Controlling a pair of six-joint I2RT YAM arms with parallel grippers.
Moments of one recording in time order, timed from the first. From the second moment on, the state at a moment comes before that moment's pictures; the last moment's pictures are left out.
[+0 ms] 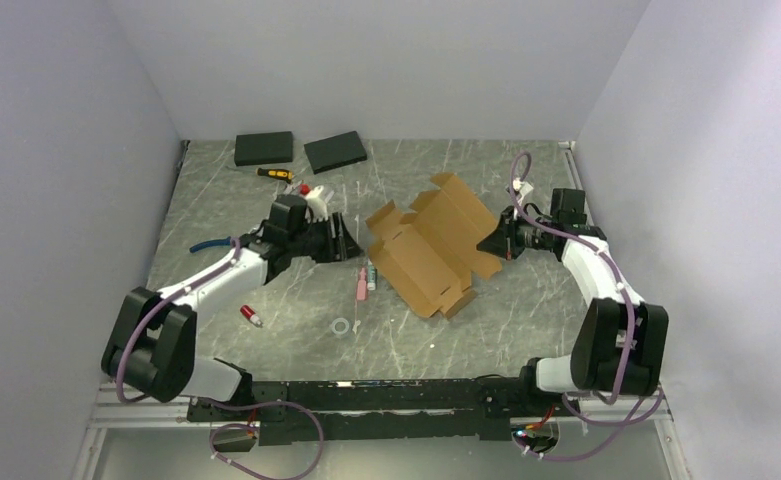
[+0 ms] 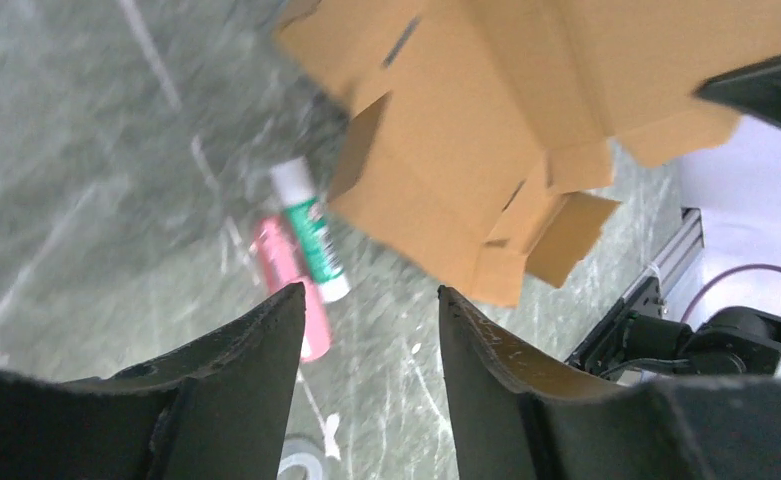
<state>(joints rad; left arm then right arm) -0.43 1.42 0.87 -0.05 0.45 -0.52 -0.14 1.40 0.88 -0.46 -0.99 -0.38</state>
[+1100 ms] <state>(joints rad) -0.22 1.41 0.70 0.43 0.60 -0.52 0.09 0.93 0.78 -0.40 -0.52 -0.81</state>
